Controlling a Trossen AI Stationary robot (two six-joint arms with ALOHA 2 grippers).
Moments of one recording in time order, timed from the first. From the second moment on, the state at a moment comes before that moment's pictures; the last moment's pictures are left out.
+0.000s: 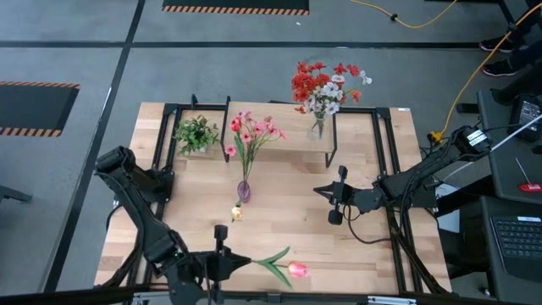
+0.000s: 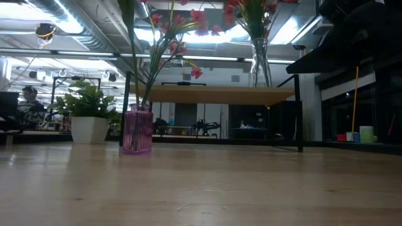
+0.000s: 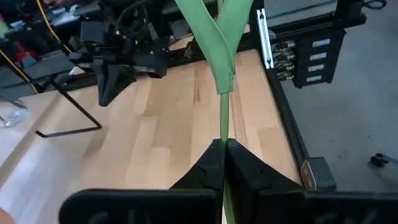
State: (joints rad) left arm -0.90 1.70 1.49 -0.51 -0.89 -0.37; right arm 0.48 1.14 0.38 0.30 0.70 0.16
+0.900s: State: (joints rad) left arm -0.96 1.18 0.51 0.84 -1.03 0.38; right arm 0.48 1.14 0.38 0.30 0.70 0.16
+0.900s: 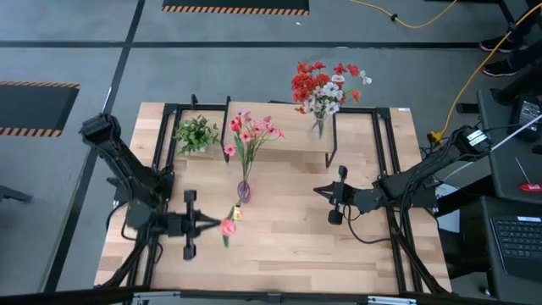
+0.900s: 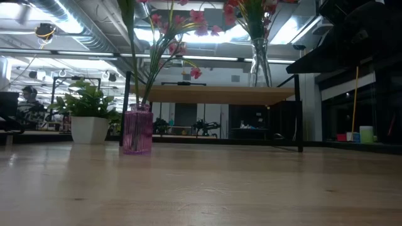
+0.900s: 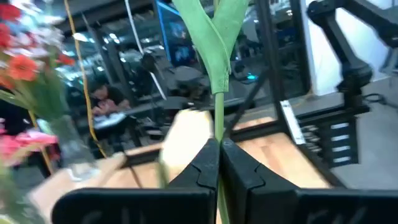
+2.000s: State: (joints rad) left arm -0.39 1.05 0.21 1.21 -0.55 0.45; right arm 0.38 1.14 0.38 0.33 0.71 0.12
